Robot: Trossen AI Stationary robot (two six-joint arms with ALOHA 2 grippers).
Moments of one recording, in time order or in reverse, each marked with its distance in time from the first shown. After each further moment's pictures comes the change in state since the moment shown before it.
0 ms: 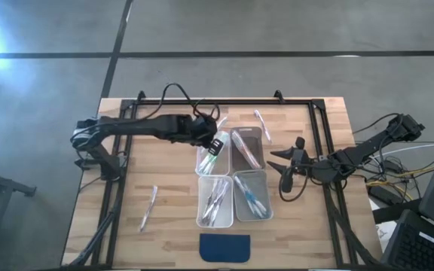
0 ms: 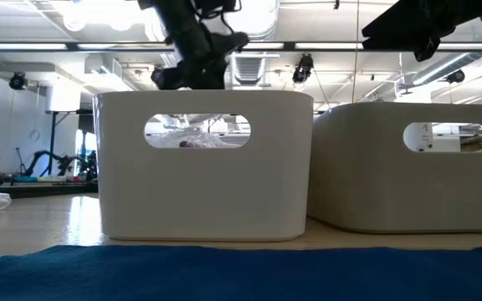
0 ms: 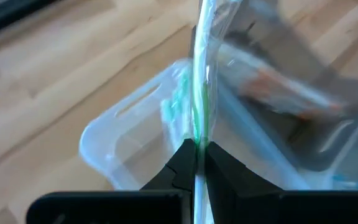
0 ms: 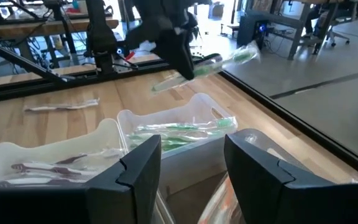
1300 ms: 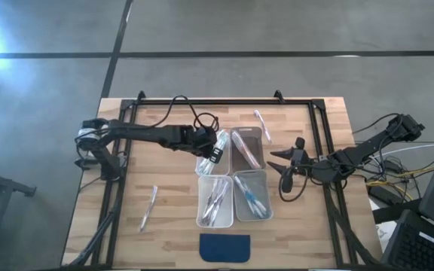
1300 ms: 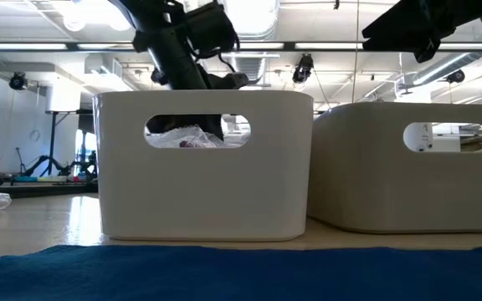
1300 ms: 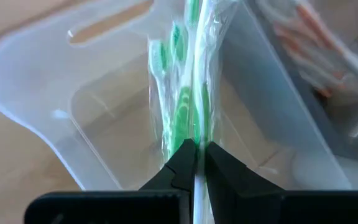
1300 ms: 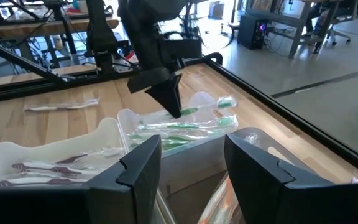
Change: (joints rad) left arm -0.003 0.049 -0.223 0.241 0.117 -0.160; right arm 0.000 0.000 -0.005 0.003 -0.002 0.007
